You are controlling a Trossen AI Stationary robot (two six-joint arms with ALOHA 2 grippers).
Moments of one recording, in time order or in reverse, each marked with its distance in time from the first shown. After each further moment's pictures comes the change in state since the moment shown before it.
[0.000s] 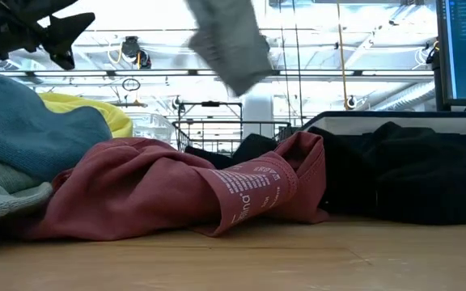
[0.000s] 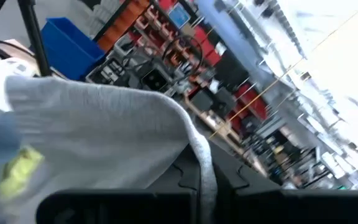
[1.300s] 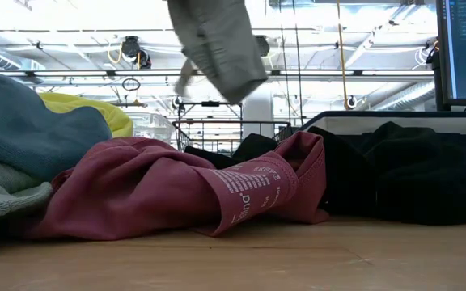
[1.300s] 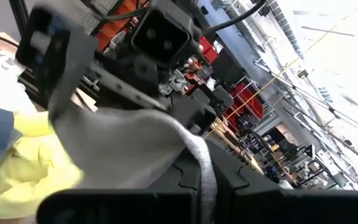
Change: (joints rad) left arm 0.023 1.105 0.797 -0.013 -0.057 0.213; right arm -0.024 0.051 0.000 0.044 -0.006 0.023
